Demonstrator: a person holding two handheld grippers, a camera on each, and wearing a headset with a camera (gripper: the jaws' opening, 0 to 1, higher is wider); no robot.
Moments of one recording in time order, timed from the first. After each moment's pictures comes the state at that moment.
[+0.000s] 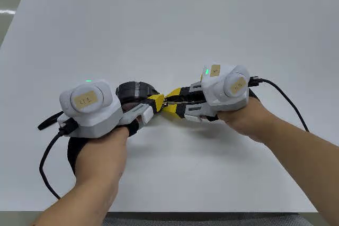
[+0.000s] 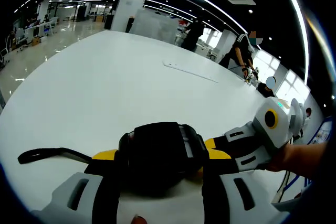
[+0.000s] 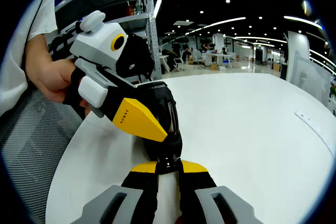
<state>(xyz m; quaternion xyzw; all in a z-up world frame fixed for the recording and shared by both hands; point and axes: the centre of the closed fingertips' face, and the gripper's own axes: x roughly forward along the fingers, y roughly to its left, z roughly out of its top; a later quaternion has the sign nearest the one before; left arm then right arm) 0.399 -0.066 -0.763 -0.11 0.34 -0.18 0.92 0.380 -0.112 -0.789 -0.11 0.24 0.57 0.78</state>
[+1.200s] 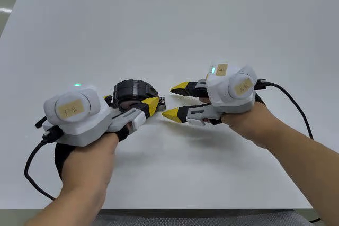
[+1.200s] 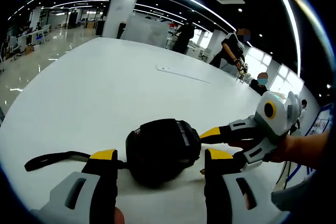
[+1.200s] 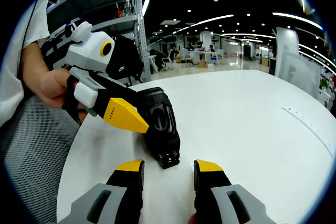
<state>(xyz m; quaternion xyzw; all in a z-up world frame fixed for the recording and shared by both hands) 0.386 -0.054 -0.750 -0.09 0.32 -0.21 0.92 0.371 -0.127 -0.776 -0.11 0.25 0.53 0.81</state>
